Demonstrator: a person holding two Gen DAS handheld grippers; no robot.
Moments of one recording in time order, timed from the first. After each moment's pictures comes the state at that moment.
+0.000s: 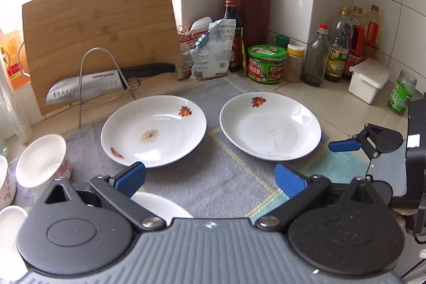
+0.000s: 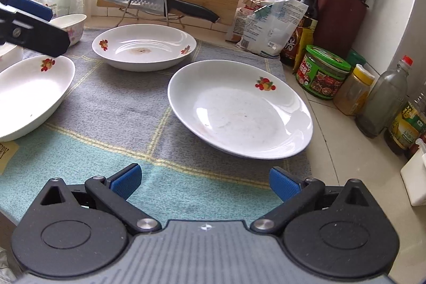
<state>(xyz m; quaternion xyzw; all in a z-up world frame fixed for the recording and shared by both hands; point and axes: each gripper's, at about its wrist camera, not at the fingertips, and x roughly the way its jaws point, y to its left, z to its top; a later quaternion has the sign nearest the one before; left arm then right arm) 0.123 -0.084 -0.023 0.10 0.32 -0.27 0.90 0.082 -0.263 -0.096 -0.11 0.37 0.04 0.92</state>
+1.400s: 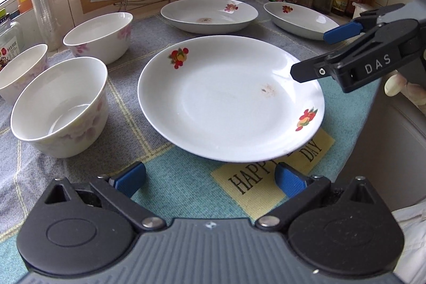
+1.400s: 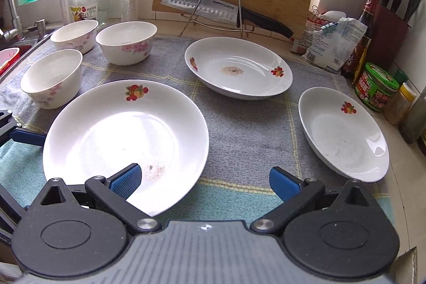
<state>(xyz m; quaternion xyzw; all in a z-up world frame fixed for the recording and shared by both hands) 0.092 0.073 -0.102 0.13 0.40 -0.30 0.86 0.092 -0.109 -0.070 -0.08 0.41 0.06 0.91</state>
